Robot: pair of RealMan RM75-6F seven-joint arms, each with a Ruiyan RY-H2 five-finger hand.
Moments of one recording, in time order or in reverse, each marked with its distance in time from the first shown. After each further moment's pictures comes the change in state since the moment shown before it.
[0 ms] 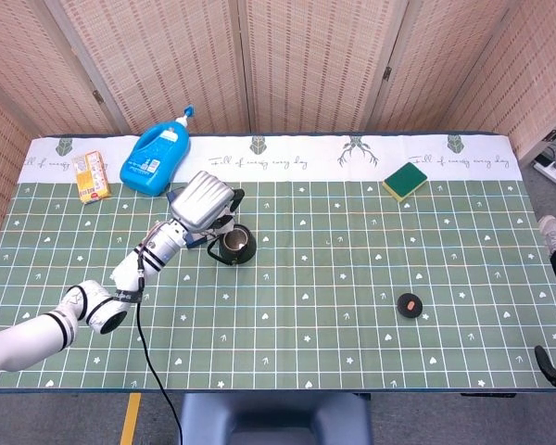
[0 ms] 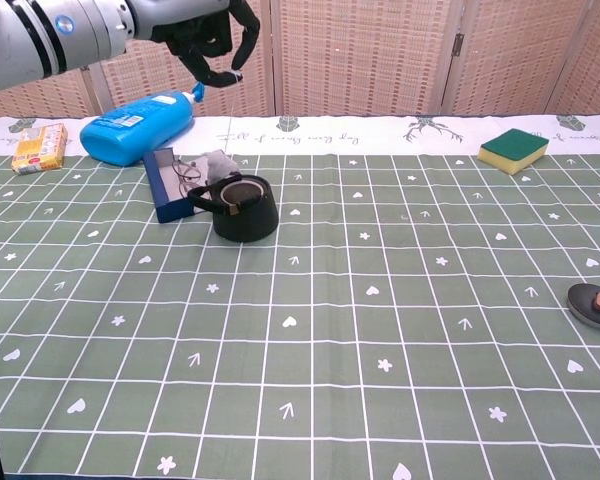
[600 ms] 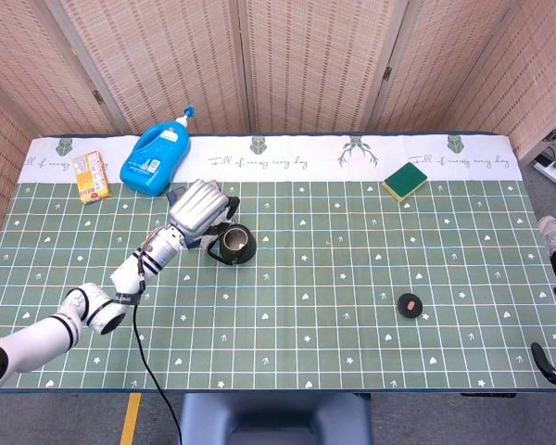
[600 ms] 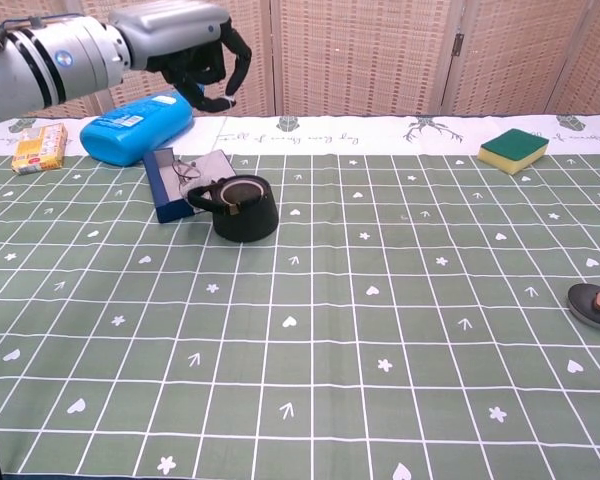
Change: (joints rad) left arm 0.017 -0.067 0.030 0.137 0.064 0.024 -0.158; right arm 0.011 0.005 -0.002 -0.013 0.006 -0.026 -0.011
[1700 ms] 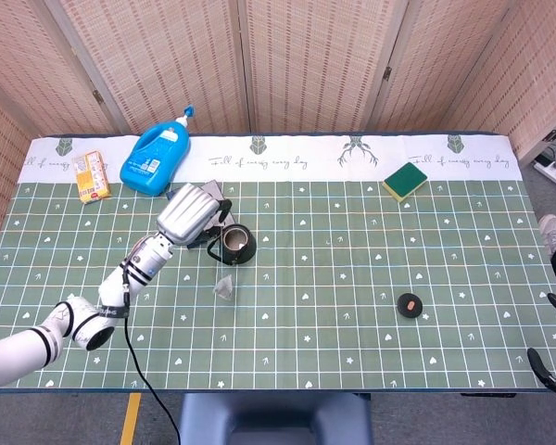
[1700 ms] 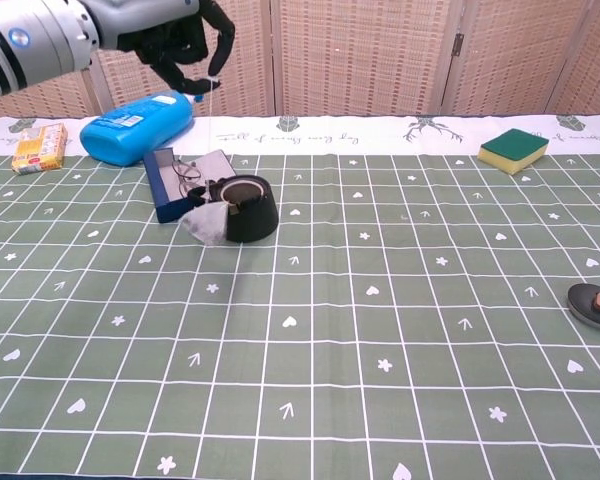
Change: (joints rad) left arm 0.071 0.105 -0.048 -0.221 -0.036 0.035 0.164; right arm -0.002 -0.003 -0.015 0.008 -0.023 0.013 -0.011
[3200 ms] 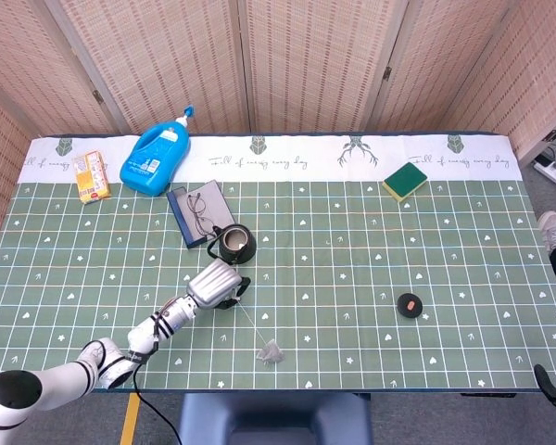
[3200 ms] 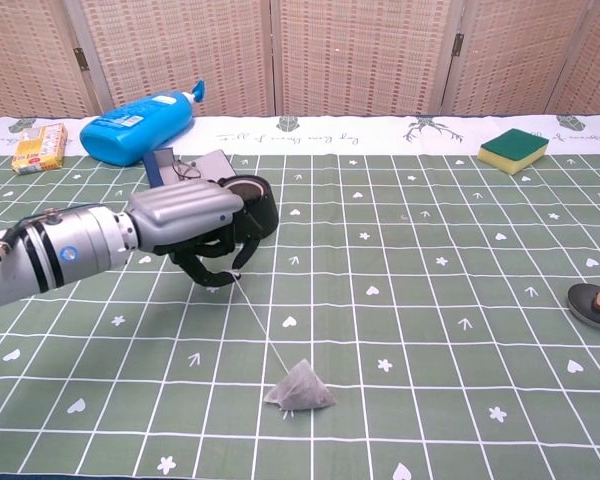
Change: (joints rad) left arm 0.099 -0.332 0.251 0.273 0.163 0.032 -0.185; right arm -0.040 -0.030 -0.014 0.066 -0.057 0.115 0.018
